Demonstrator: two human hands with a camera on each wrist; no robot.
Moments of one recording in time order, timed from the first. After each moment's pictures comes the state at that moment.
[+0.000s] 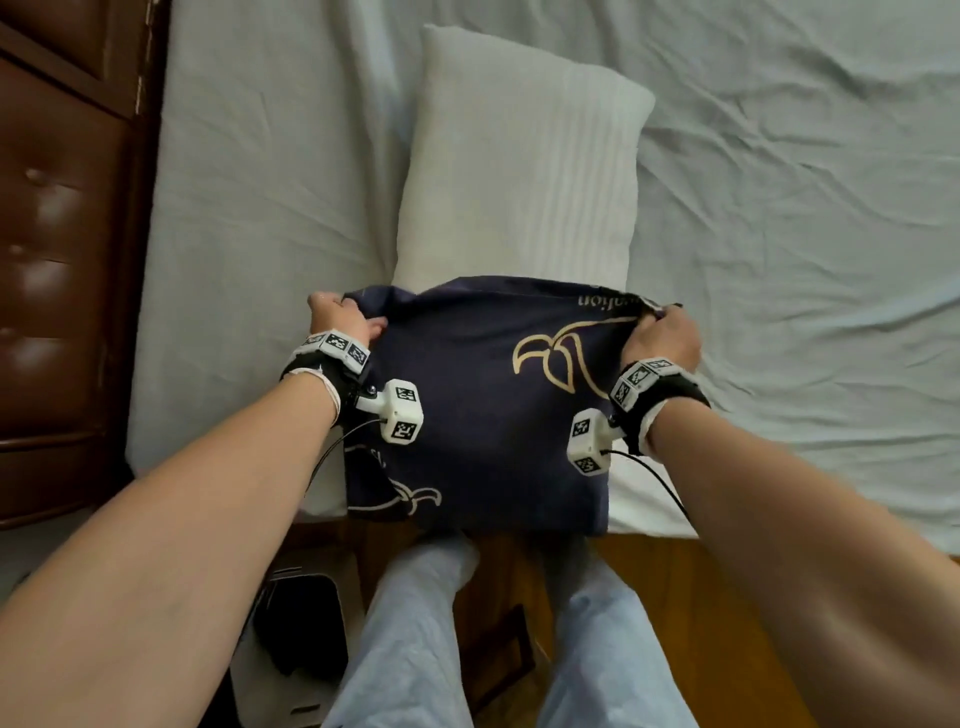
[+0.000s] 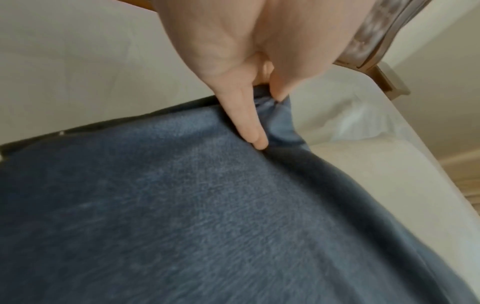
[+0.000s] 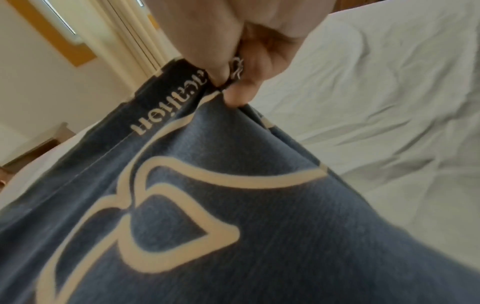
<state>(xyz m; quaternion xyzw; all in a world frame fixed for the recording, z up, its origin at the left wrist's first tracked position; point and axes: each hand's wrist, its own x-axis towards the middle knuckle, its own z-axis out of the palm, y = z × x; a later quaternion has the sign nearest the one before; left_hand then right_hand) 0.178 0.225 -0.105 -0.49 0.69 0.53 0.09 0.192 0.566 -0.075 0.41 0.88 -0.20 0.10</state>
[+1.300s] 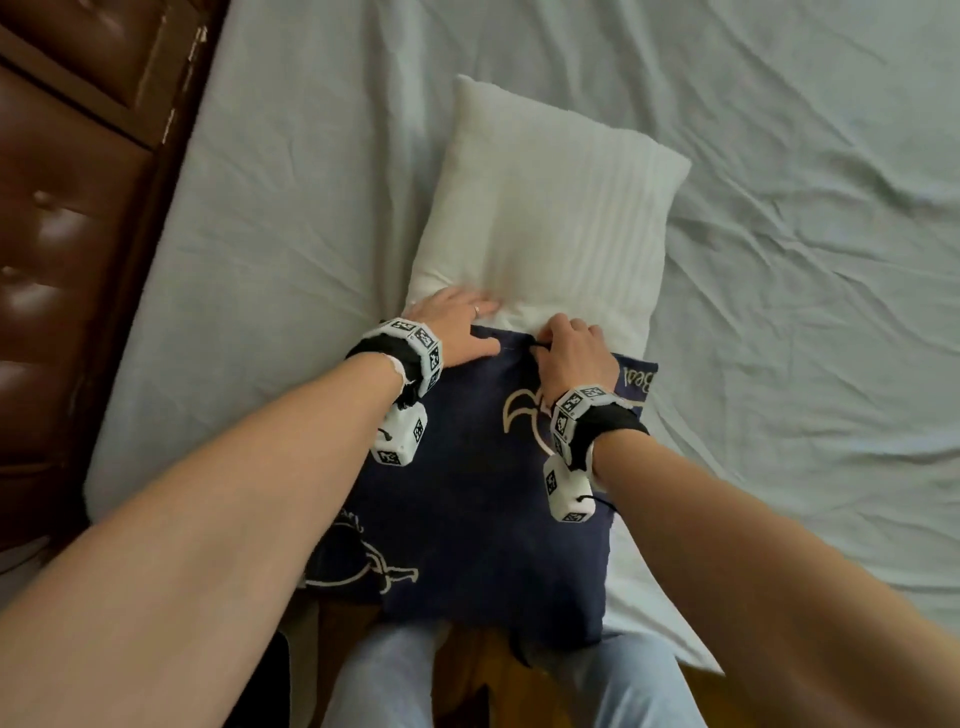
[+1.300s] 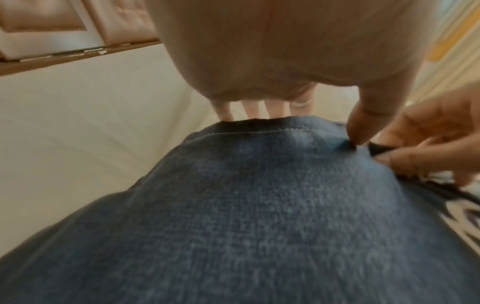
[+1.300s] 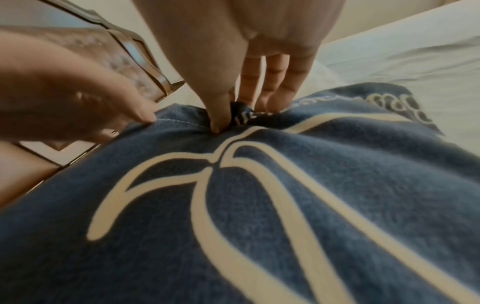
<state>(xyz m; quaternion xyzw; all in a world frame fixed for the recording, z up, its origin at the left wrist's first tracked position) 0.068 0.304 -0.111 0.07 0.93 0.14 0.32 0.094 0.491 -0.102 0.01 0.97 -0.14 0.20</state>
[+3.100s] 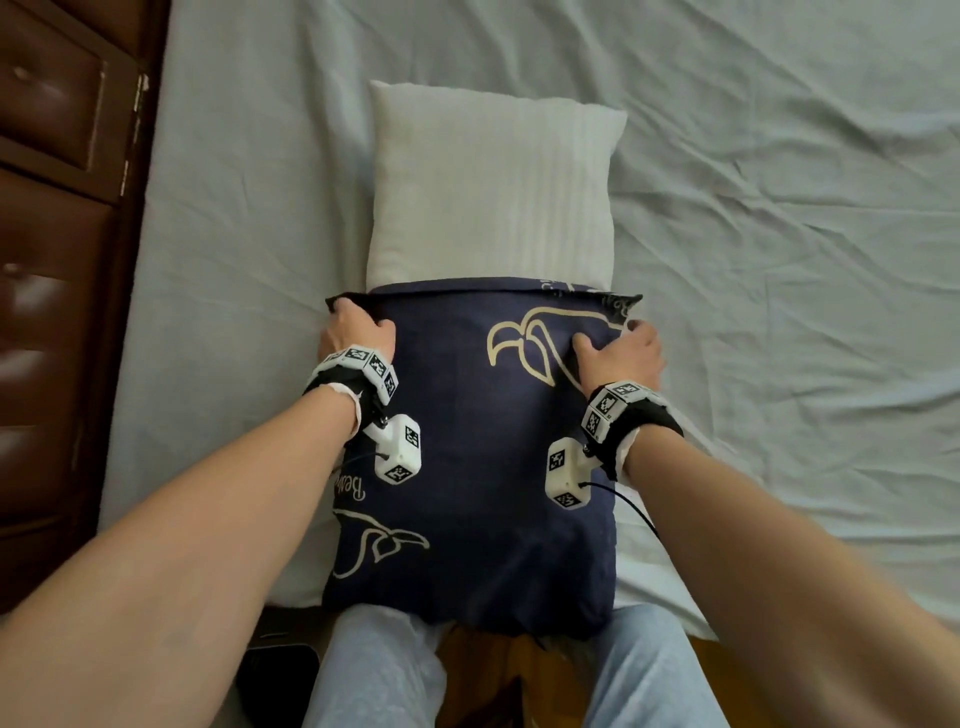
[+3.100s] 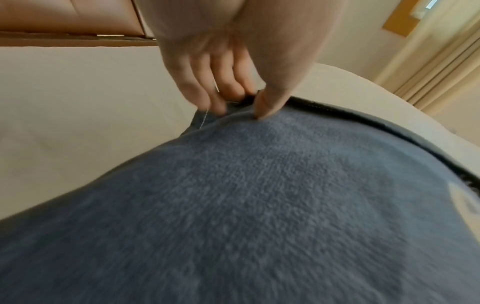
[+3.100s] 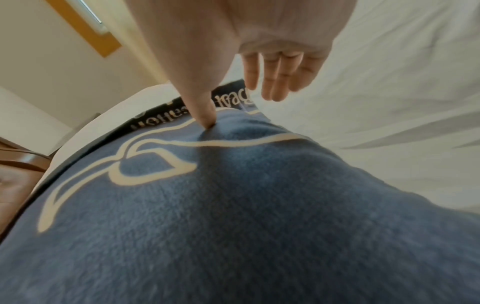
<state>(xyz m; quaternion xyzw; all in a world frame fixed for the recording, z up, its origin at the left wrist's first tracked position) 0.069 0.300 -0.105 -0.37 0.90 0.19 0.14 0.094 0.575 -0.123 0.37 0.87 -0.29 0.13</state>
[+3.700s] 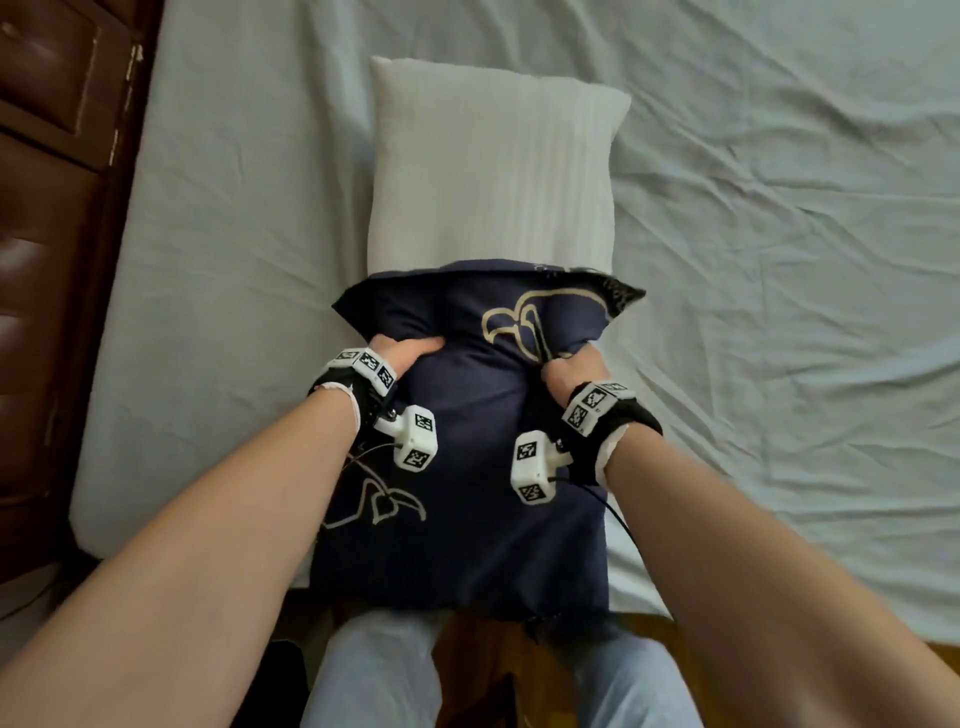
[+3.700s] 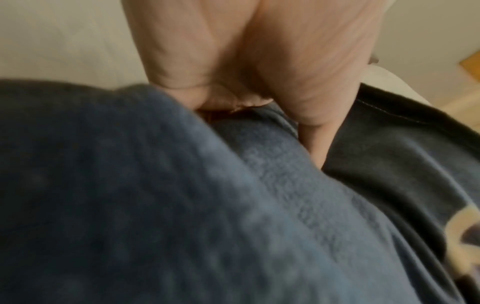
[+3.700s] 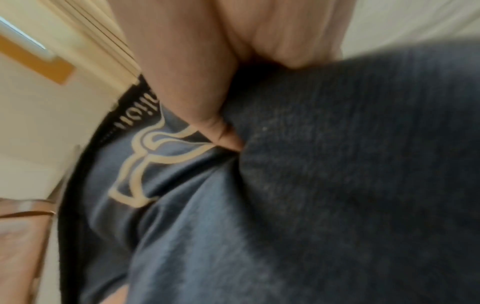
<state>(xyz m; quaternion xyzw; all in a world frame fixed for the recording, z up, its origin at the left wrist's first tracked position) 0.122 0.306 -0.129 -0.41 0.74 0.40 0.35 0.140 0.545 -0.126 0.31 0.82 -0.38 0.29</state>
